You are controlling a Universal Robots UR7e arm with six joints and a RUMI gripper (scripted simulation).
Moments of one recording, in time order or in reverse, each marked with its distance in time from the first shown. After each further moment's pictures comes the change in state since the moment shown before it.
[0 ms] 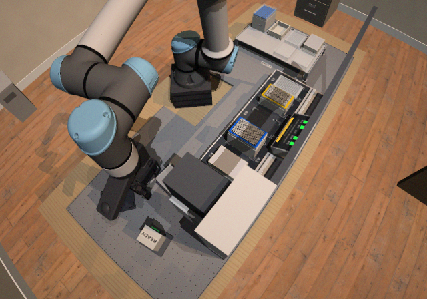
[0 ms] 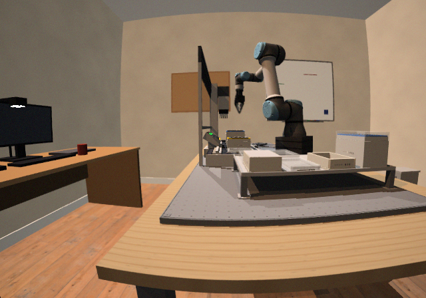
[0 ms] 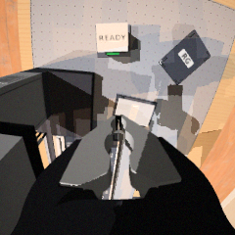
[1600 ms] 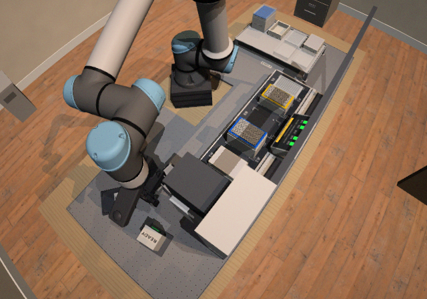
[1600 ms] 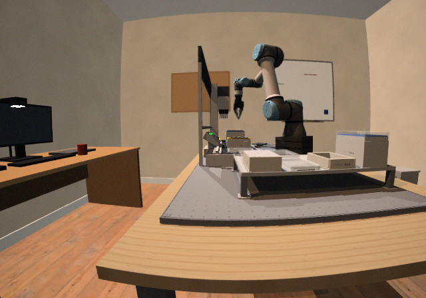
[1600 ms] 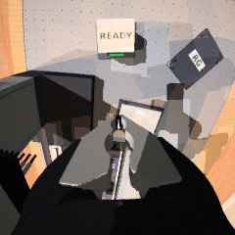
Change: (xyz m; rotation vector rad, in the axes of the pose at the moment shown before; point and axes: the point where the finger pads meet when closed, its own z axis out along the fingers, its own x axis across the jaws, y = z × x) arm -0.008 -0.002 0.052 -0.001 0.001 0.001
